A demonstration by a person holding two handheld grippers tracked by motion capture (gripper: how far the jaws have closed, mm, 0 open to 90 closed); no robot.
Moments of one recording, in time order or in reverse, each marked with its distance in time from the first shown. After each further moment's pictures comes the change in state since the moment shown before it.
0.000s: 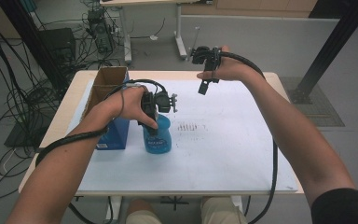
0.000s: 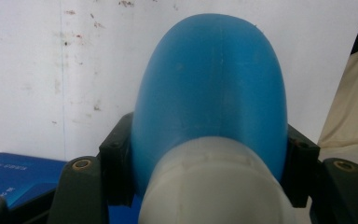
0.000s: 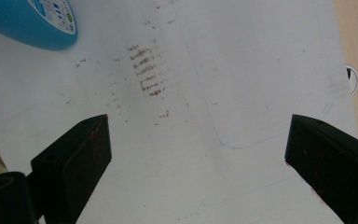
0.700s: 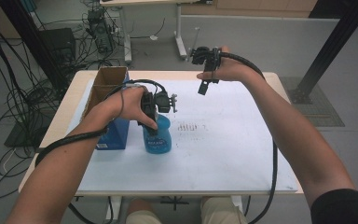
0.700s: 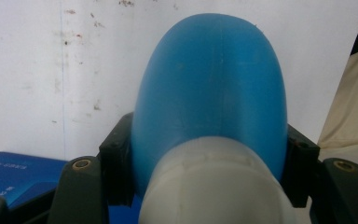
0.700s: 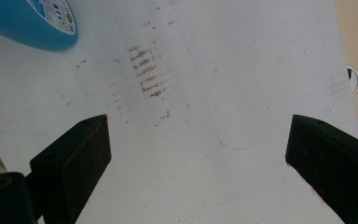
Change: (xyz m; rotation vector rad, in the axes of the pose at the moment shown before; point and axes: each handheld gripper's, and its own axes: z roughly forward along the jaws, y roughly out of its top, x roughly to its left) left arm -0.001 0.000 0.000 0.005 0.000 -0.005; right arm 0.001 -0.001 0.001 -0.003 -0.001 -0.005
